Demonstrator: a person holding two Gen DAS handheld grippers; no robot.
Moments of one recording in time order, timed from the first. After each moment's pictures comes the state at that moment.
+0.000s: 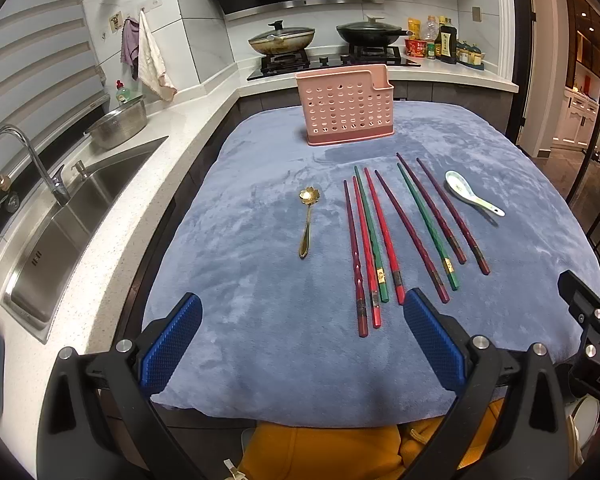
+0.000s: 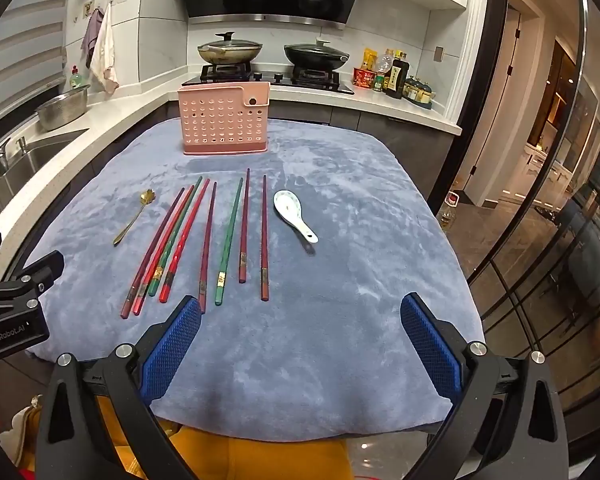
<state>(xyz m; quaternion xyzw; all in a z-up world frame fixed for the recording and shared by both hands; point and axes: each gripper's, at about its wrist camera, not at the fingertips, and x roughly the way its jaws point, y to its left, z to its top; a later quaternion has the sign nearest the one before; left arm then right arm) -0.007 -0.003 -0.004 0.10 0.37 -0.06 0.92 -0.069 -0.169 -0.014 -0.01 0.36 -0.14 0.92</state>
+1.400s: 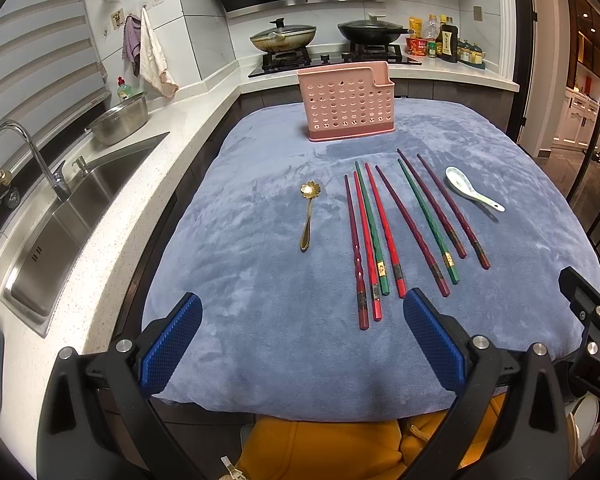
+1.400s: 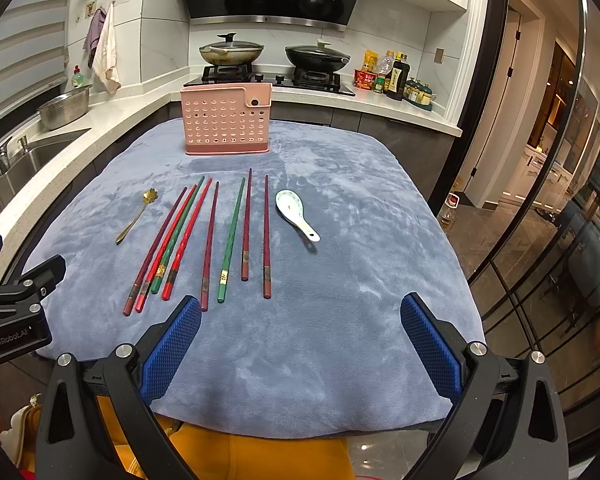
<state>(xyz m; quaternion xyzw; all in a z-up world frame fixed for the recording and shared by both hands) -0.012 -0.004 -0.007 0.10 0.38 -0.06 0.92 -0.073 -0.168 -0.013 -0.01 0.36 -0.14 0.92</state>
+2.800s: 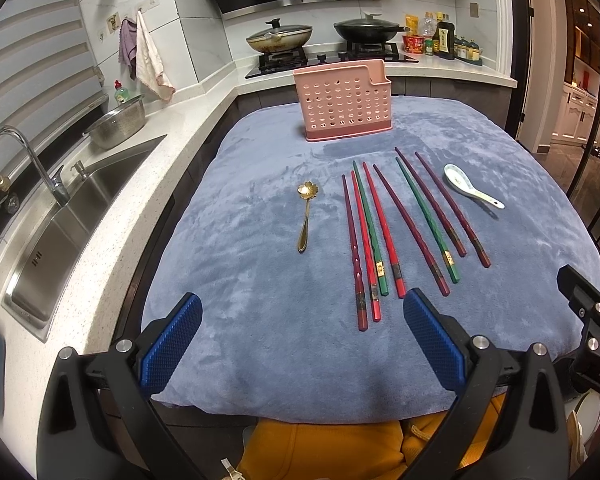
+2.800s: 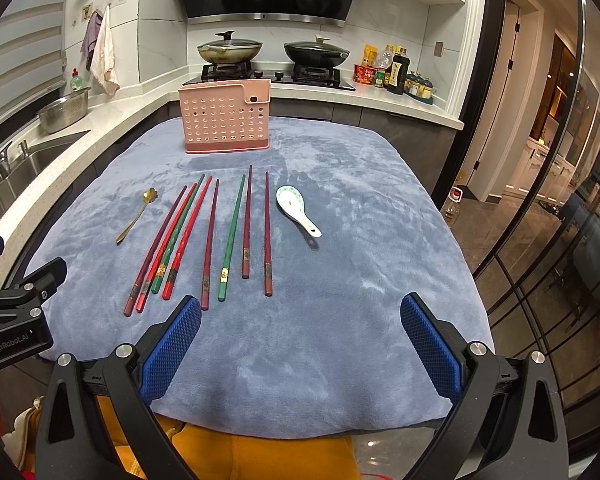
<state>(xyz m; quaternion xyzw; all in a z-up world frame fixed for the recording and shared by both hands) -0.012 -0.002 -0.008 0.11 0.38 -0.06 0.92 -0.072 -0.167 -0.018 0.00 0.36 -0.14 0.92</state>
